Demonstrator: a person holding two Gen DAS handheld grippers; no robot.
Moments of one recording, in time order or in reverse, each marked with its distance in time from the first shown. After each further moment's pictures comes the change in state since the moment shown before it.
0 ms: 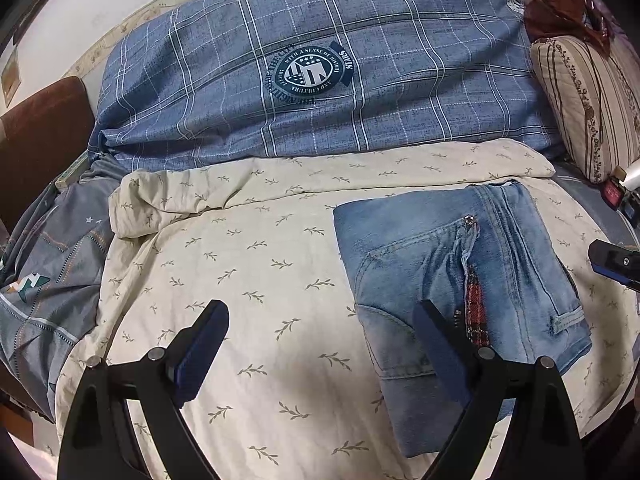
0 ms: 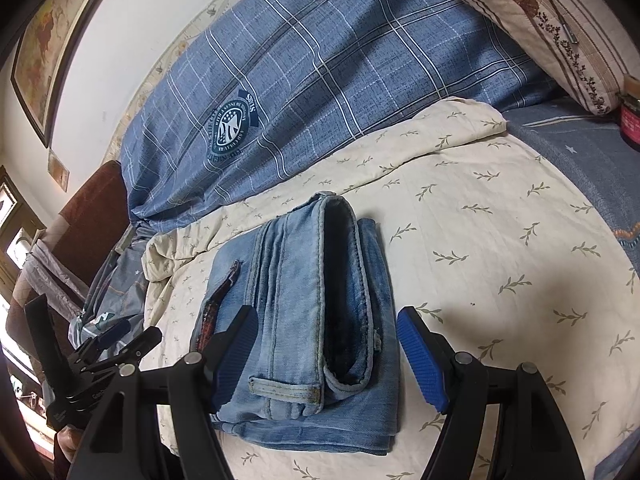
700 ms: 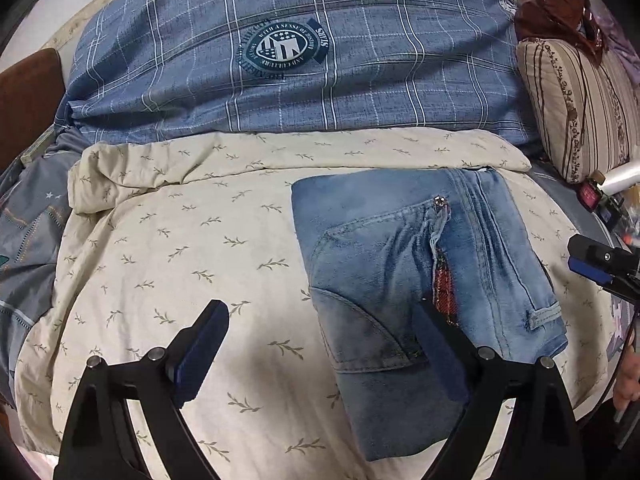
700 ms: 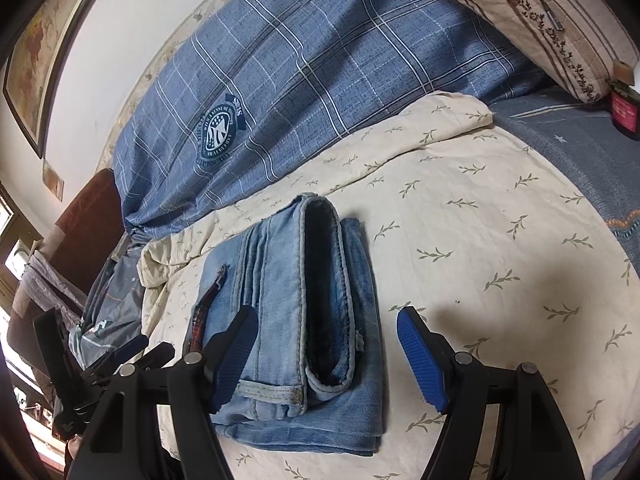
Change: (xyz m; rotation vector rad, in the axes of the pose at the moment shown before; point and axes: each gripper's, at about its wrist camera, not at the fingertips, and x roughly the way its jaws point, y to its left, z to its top) left arm 0.019 -0.013 -0.005 -0.038 0.062 -0.132; right arm 0.000 -0.013 0.000 0.036 0.008 -0.012
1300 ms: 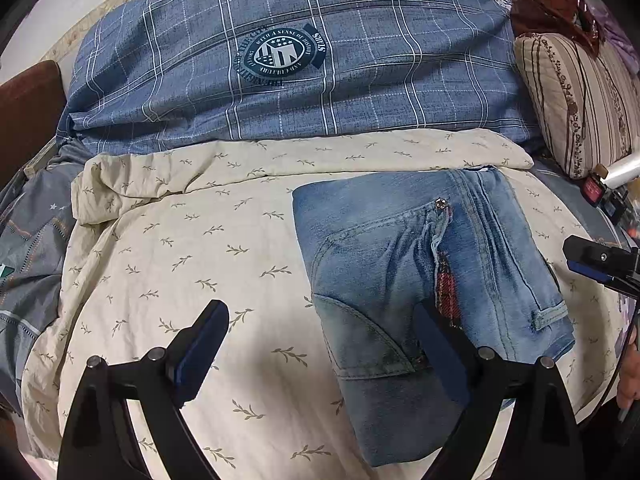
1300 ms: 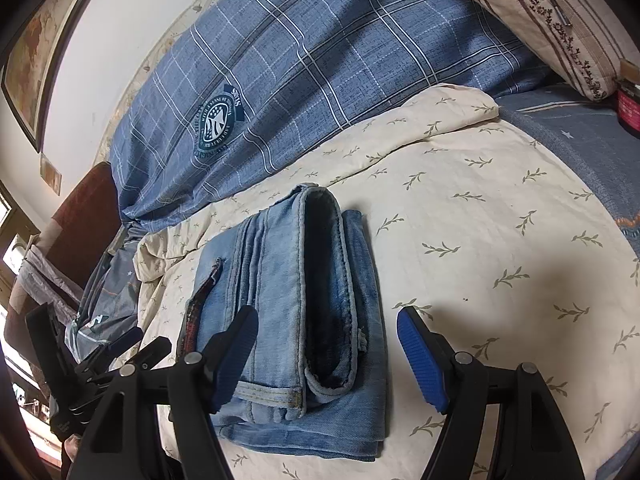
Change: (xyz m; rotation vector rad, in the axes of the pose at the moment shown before) left arm -0.001 -0.004 0.003 0.022 -0.019 0.030; right arm 0.009 0.003 -0.001 -0.012 0.019 -0.004
